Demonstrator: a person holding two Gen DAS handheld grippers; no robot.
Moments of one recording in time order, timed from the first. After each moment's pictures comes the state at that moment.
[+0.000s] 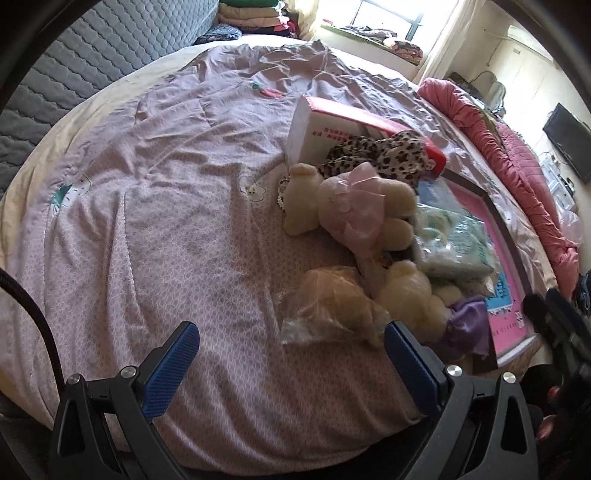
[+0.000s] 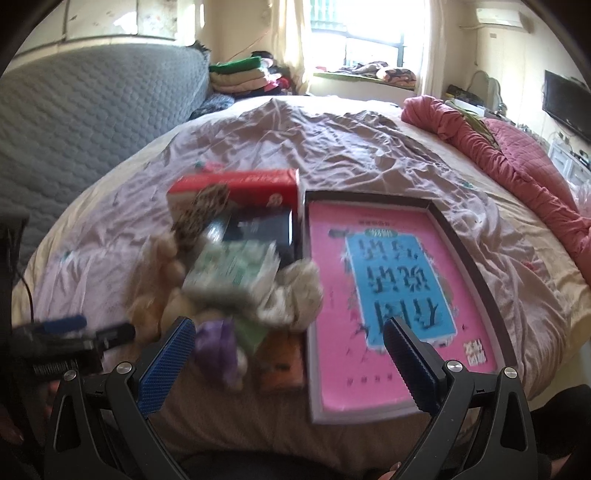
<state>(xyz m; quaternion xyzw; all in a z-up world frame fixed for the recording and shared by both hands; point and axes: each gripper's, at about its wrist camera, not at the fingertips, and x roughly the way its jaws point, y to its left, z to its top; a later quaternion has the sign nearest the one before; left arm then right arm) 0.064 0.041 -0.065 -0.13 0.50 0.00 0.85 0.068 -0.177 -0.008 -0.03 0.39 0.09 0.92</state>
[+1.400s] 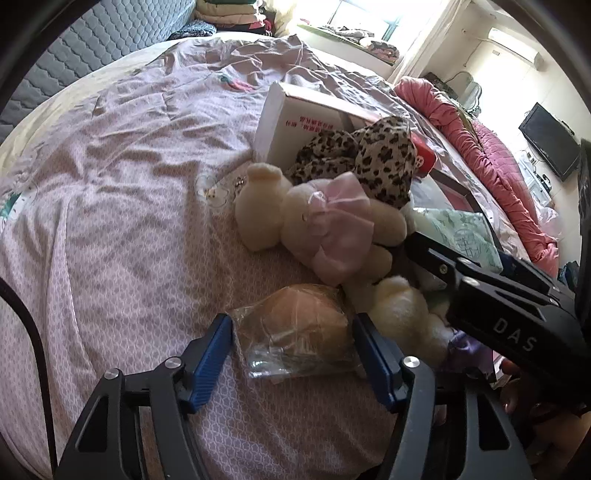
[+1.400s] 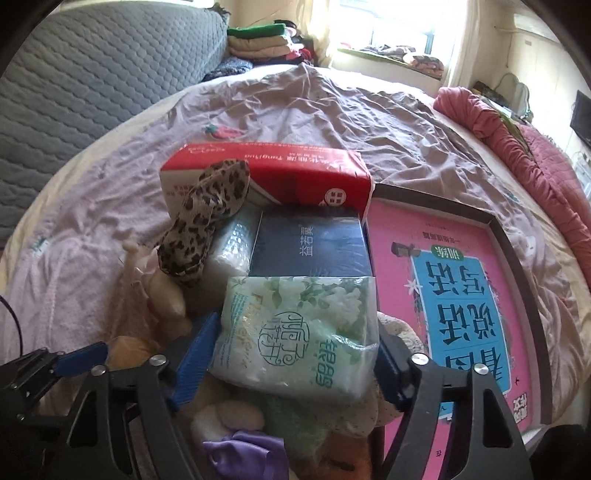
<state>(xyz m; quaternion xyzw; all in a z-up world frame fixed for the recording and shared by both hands) 0.092 0.041 -0.089 -0.15 0.49 -0.06 0.86 0.145 -0.116 -0.054 -0.07 0.44 0.12 0.89</state>
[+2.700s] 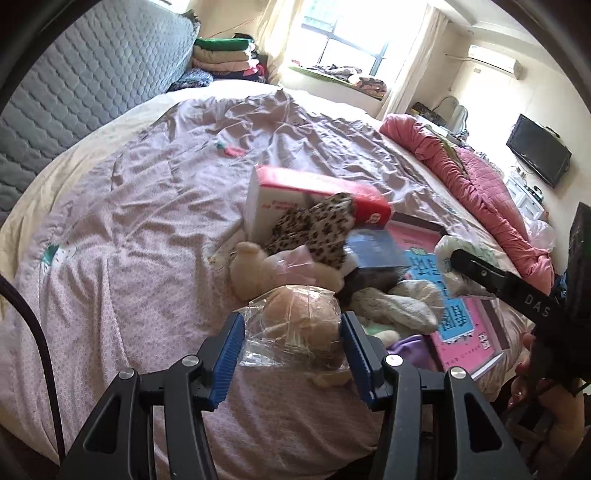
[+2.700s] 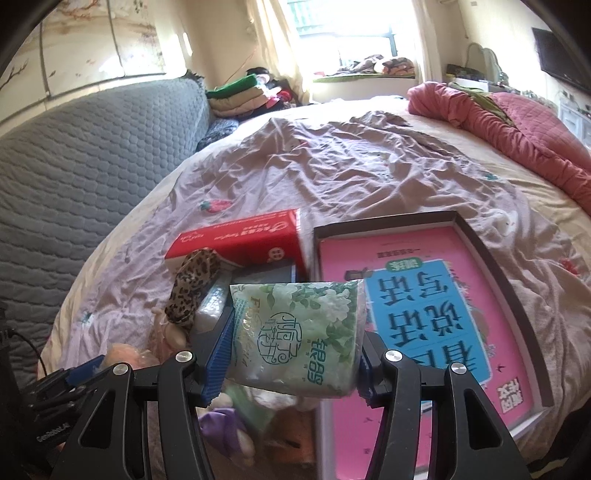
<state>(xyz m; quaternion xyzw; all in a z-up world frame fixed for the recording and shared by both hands) 0.058 0.027 -0.015 -0.13 0.41 -0.06 0.90 0.121 -0.205 0.002 0.07 0.38 0.13 0.91</state>
